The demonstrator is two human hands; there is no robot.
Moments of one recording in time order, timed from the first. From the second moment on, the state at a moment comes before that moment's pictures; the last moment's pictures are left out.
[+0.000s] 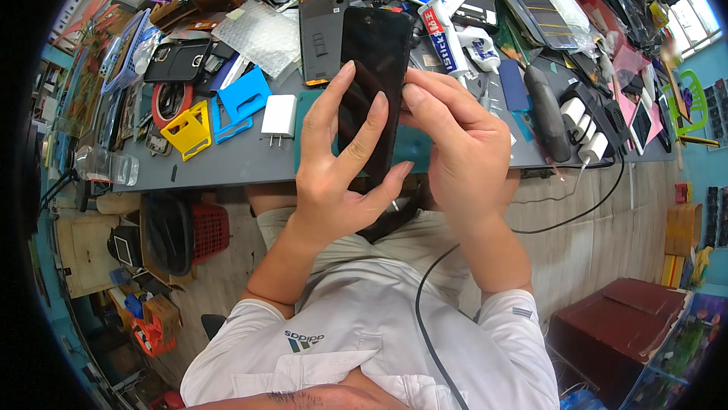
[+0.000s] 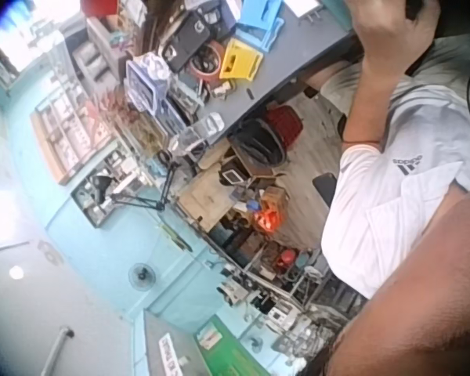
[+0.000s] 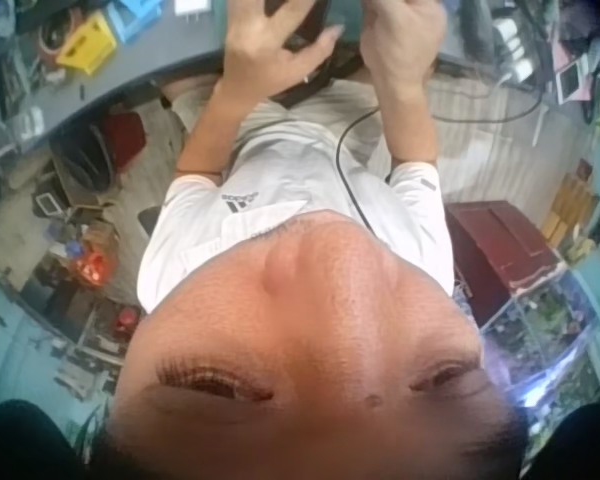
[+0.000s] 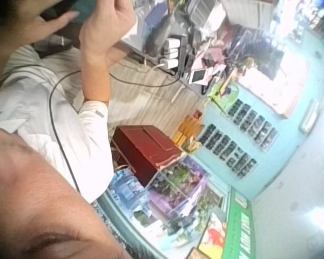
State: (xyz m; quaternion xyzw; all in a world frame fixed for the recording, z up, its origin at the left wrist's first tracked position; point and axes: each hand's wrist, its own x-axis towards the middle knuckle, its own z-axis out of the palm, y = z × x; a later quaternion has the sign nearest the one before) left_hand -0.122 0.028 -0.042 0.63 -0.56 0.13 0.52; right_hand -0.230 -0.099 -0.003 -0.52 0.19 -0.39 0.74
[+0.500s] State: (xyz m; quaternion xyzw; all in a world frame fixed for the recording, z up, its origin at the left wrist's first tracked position) left_hand -0.123 0.031 -0.036 0.64 -0.58 0.13 0.50; right_hand -0.232 -0.107 -0.011 -0.50 0.17 -0.39 0.75
